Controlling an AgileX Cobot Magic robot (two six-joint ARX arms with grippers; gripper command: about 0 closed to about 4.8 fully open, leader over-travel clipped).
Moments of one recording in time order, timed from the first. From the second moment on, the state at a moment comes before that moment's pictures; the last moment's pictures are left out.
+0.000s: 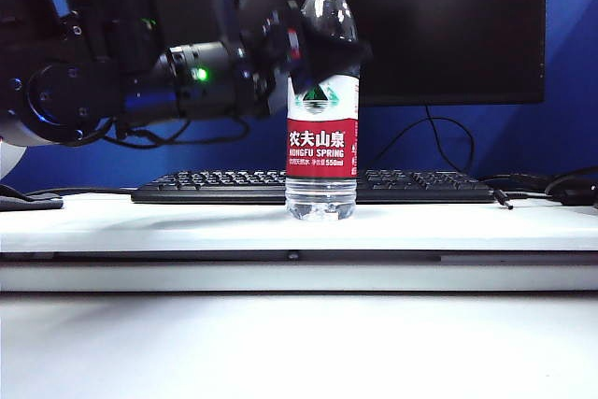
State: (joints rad) left arm -0.58 1.92 0.81 1.42 0.65 -0.17; right arm 0.49 0.82 0.94 -0.33 -0.26 0.18
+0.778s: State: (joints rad) left arm -0.58 1.73 0.83 1.42 0.56 -0.17; right arm 0.49 0.81 0.94 -0.31 -0.26 0.19
